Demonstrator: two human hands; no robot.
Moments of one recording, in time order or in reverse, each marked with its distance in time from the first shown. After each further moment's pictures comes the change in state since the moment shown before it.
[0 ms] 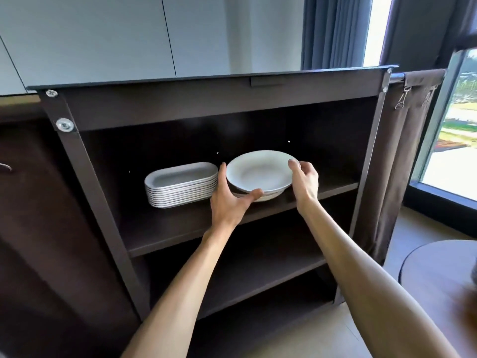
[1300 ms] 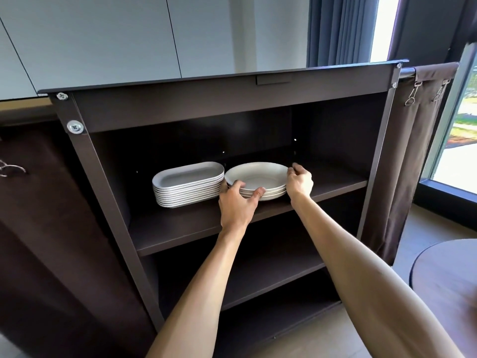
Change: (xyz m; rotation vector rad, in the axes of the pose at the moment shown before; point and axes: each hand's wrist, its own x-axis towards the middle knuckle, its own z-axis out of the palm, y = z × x) left_hand 0.011 -0.016 0.017 0.200 0.083 -0.026; right_hand 0.024 0.023 0.033 -0.095 0.058 0.078
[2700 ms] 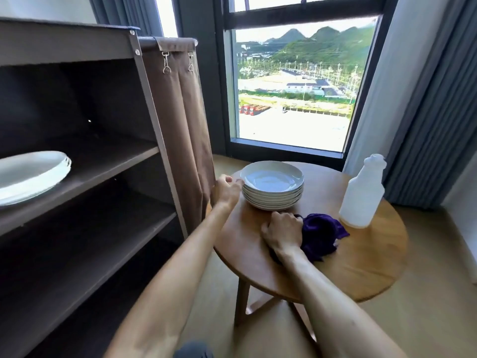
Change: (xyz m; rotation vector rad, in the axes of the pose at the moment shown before) left_hand -0.251 0.217 0.261 -0.295 -0.819 -0.069; right_hand -0.148 0.126 -0.446 -1.496 0.388 0.106
